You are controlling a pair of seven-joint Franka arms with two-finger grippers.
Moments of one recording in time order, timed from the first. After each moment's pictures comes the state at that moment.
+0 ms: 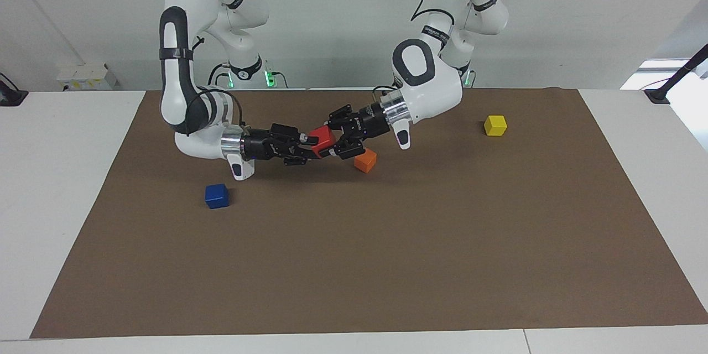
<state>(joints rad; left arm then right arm) -0.52 0.22 -0.14 -1.90 -1.63 2.42 -1.03 0.13 0.24 -0.05 -2.16 1.86 1.67 -0.82</state>
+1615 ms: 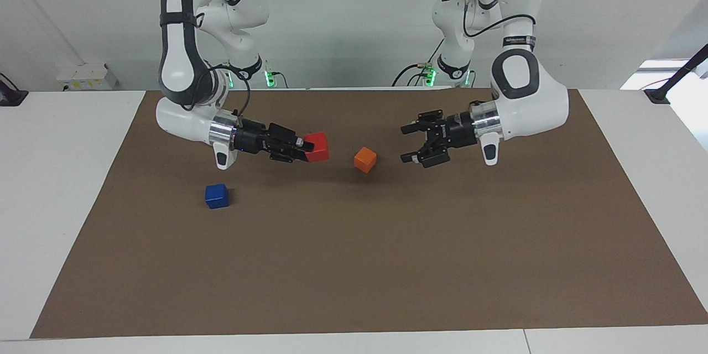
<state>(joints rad) -0.02 0.19 -0.12 -1.80 -0.88 1.74 -0.97 0.12 0.10 -0.06 -2.14 1.43 1.96 -0.40</state>
